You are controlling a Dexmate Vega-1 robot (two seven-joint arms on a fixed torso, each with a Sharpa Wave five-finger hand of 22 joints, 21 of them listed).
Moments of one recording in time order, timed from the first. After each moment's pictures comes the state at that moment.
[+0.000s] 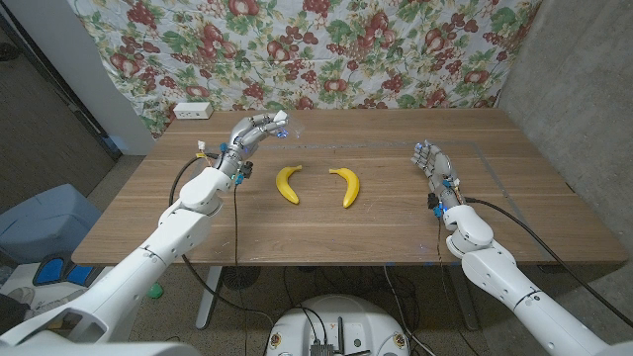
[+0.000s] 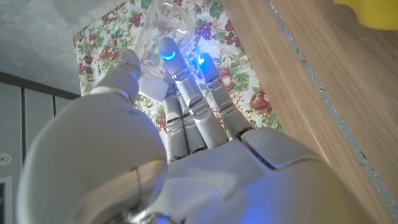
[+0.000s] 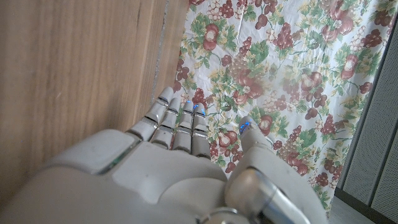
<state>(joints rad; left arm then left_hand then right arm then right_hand) 0.91 0.65 0.35 -1.59 -0.57 -0.29 -0.04 0.99 0.00 0.45 -0.17 0.18 0.85 0.06 0.30 0.18 0.87 0.00 0.44 0.19 1.19 -0.23 0.50 0.55 0.53 -0.05 1.04 0.21 -1.12 -0.52 -0.30 -1.60 0.63 0.30 -0.23 0.34 0.17 0.47 -0.13 0.20 0.41 0.06 0.20 0.19 0.36 0.05 0.24 0.24 0.19 -0.01 0.41 0.33 0.22 -0.01 0.61 0.17</state>
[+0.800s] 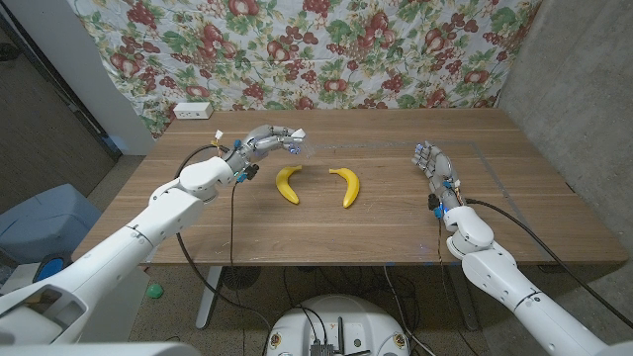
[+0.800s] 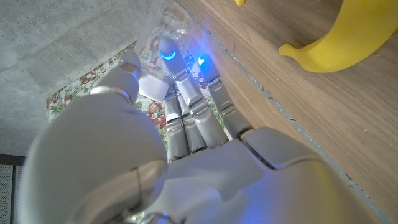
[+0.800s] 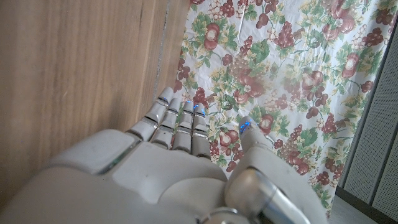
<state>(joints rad) 0.83 0.76 0.43 -1.65 -0.53 -0.07 -0.13 0.99 0.00 0.45 -0.17 0.18 0.85 0.06 0.30 0.18 0.87 0.00 0.43 0.19 1.19 -0.23 0.50 0.57 0.52 -0.05 1.07 0.21 -1.13 -0.52 -0.30 -1.60 0.63 0.31 -0.23 0.34 0.17 0.47 -0.13 0.20 0.41 0.06 0.20 0.19 0.36 0.05 0.24 0.24 0.19 -0.01 0.41 0.33 0.23 -0.01 0.60 0.17</state>
